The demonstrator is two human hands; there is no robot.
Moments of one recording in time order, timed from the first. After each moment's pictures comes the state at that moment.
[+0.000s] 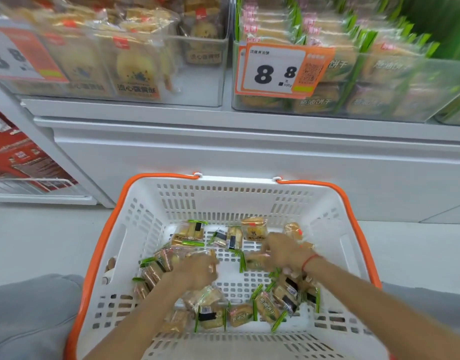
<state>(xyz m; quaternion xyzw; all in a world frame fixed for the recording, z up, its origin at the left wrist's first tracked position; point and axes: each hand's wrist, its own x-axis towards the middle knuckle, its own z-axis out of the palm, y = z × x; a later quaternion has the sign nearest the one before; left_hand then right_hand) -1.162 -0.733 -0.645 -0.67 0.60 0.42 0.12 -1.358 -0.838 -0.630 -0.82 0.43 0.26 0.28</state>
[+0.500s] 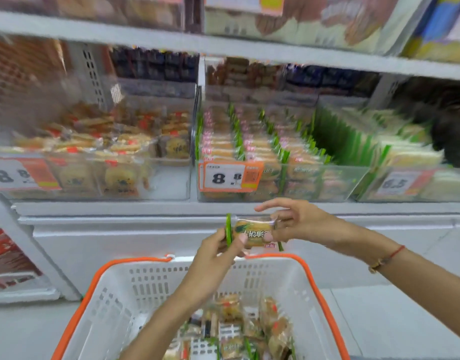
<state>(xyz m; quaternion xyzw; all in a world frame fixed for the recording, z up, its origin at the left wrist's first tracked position) -1.224 -0.798 -0.446 -0.54 0.51 0.44 -0.51 -1.399 -0.889 -0.376 -0.73 0.41 -0.12 0.54</state>
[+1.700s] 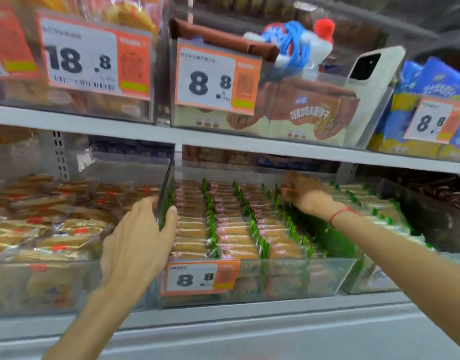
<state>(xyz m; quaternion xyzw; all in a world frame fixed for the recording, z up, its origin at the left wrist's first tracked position) -1.155 -0.919 -0.338 -0.77 0.50 -0.04 -0.39 -1.417 -1.098 -0.288 -0.79 0.59 -0.14 -0.08</state>
